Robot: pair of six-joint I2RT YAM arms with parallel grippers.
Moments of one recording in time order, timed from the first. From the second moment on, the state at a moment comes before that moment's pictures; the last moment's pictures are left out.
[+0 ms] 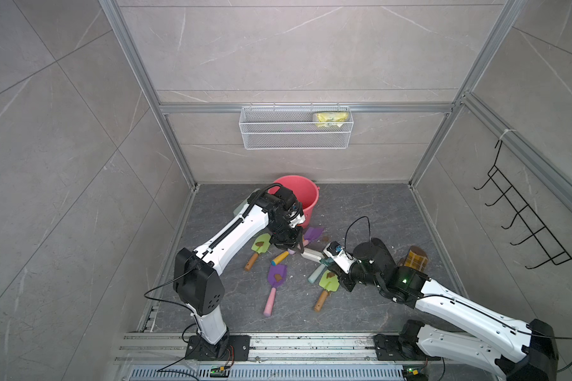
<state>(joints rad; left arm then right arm) -0.63 1.74 1.70 -1.34 0.50 -0.26 0.85 1.00 0.75 -0.42 -0.03 -0.12</state>
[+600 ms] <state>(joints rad) -0.63 1.75 1.70 -1.35 0.53 -0.25 0.86 1.05 0.77 -0.42 0.21 -0.13</state>
